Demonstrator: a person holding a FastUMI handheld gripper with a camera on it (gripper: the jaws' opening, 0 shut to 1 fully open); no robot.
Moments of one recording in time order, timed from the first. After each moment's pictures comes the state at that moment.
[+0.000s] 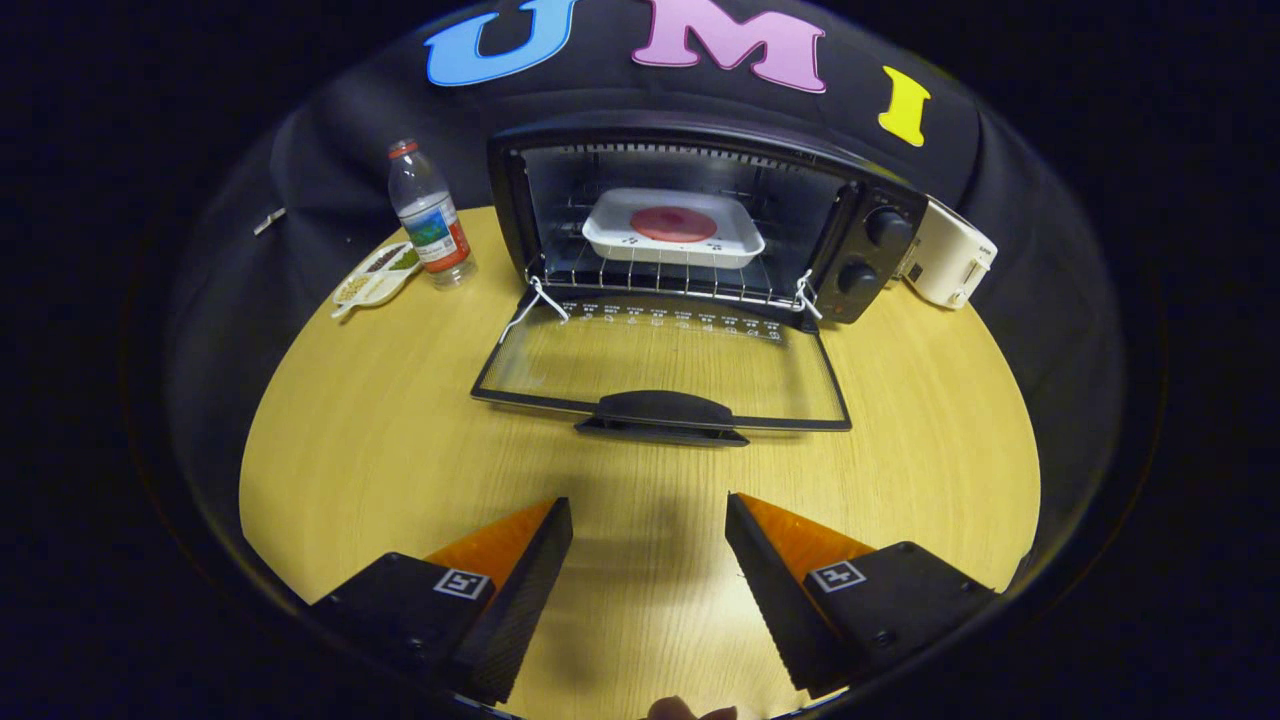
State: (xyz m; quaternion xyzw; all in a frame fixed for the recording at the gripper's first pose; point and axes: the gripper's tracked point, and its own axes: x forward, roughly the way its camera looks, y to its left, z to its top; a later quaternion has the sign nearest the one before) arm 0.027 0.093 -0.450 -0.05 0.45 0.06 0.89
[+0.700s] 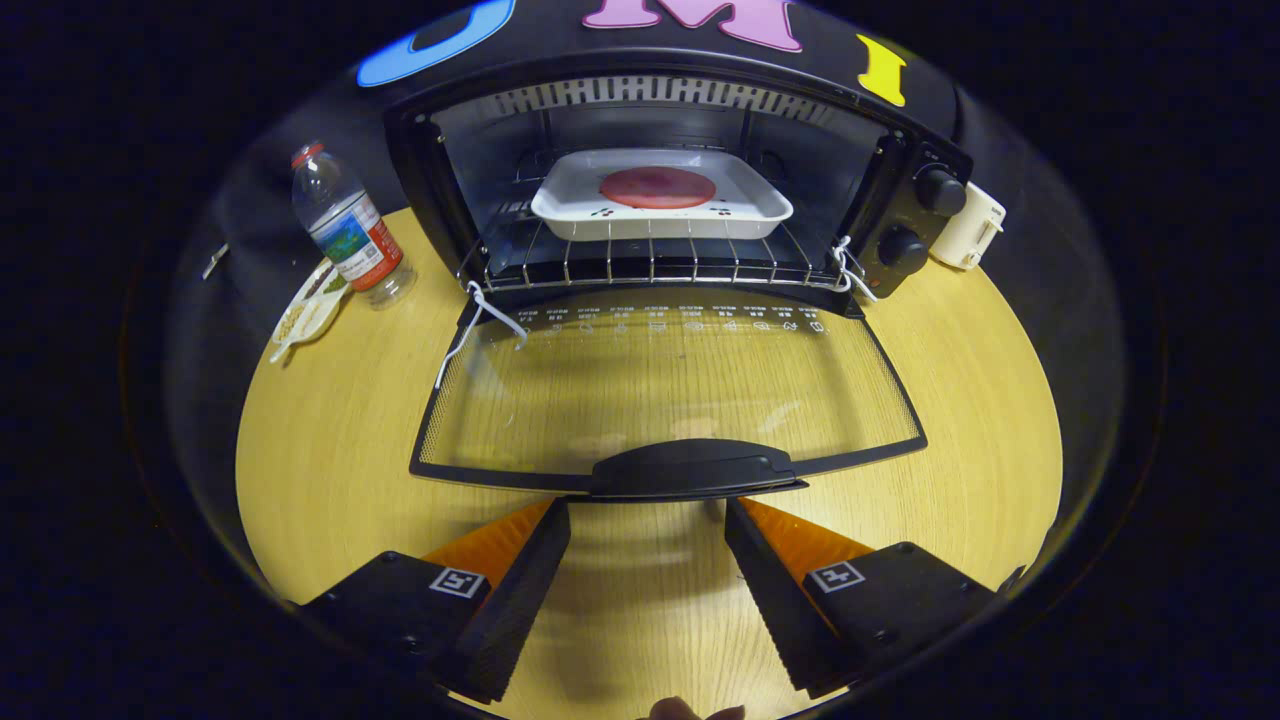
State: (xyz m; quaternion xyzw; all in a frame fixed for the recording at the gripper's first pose) arm 0.070 0.111 -0.471 0.01 0.48 0.01 0.88
